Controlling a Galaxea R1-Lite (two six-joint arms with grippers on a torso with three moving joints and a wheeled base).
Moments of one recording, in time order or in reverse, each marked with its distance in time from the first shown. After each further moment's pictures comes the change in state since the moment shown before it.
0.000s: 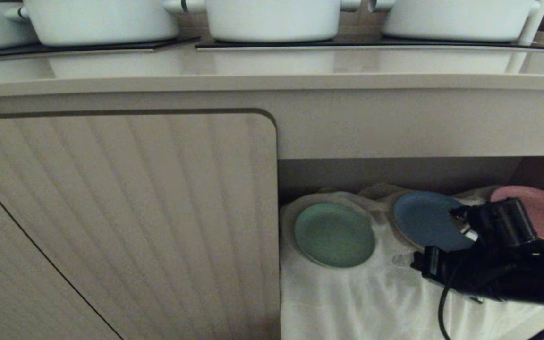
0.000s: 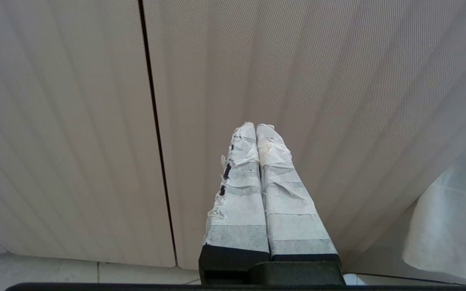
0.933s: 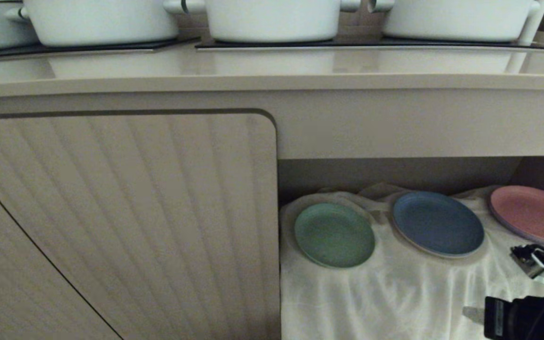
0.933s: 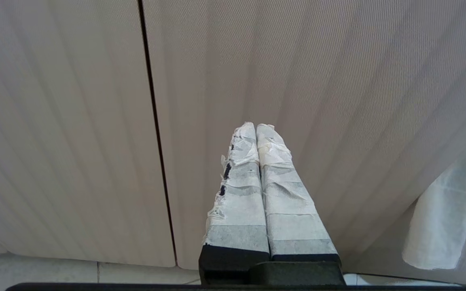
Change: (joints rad) left arm 0.000 0.000 0.000 0.000 0.000 0.000; right arm -0.052 -0.331 0.267 0.052 -0.080 -0.148
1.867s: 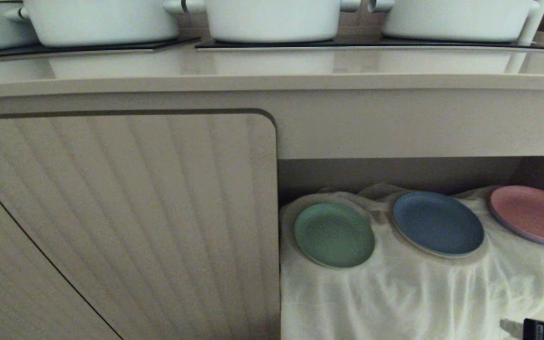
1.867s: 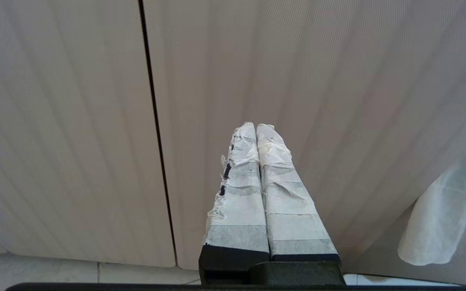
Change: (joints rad) left arm 0.000 0.000 0.000 0.000 0.000 0.000; right arm -0.171 -0.144 0.108 -0.010 0.006 -0.214
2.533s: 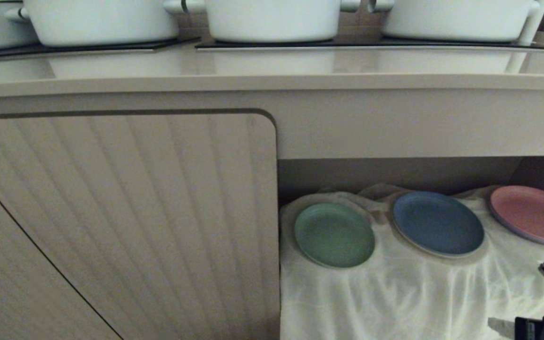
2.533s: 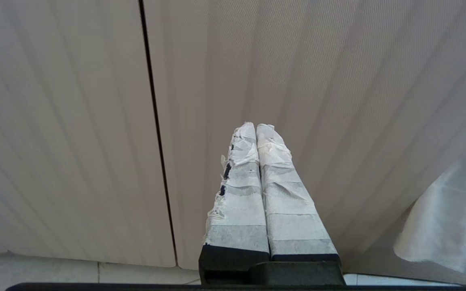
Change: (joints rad) left arm 0.000 0.000 0.000 0.000 -0.001 0.000; right arm 0.030 0.026 -0.016 -0.002 0.061 -0.003
